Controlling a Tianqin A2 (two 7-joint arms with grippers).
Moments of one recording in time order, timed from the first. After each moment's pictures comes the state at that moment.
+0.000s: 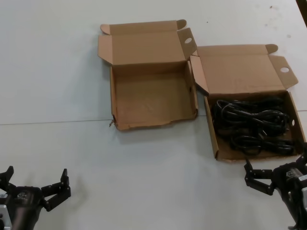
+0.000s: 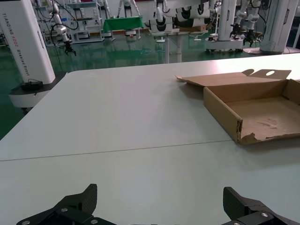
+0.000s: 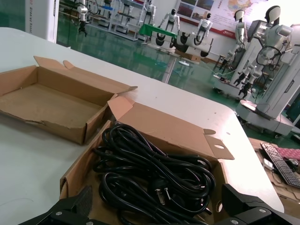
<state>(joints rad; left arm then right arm) 0.00 -0.30 1.60 -1.60 -1.80 0.00 0.00 0.02 0.31 -1.61 1.59 1.79 -0.02 -0.25</state>
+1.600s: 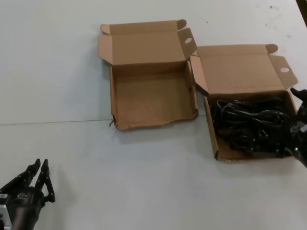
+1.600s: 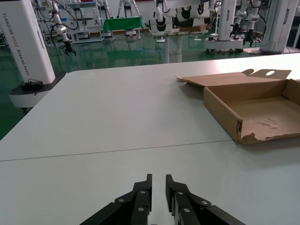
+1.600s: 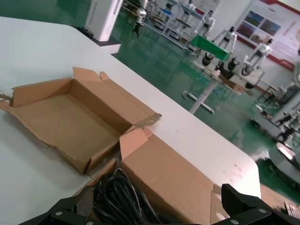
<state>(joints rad) 0.00 -0.30 1.60 -1.60 -1.80 0.00 0.00 0.79 1.14 -2.72 1.86 2.43 0.49 -0.25</state>
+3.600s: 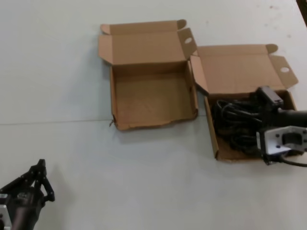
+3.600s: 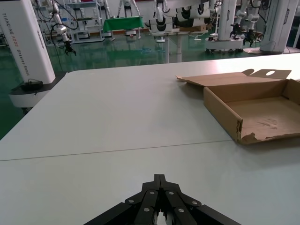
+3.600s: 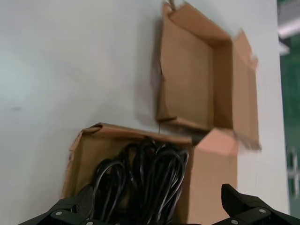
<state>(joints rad) 0.00 -0.30 1.60 -1.60 -1.80 0.00 0.00 0.69 0.32 -1.52 1.60 0.62 -1.24 -0.25</state>
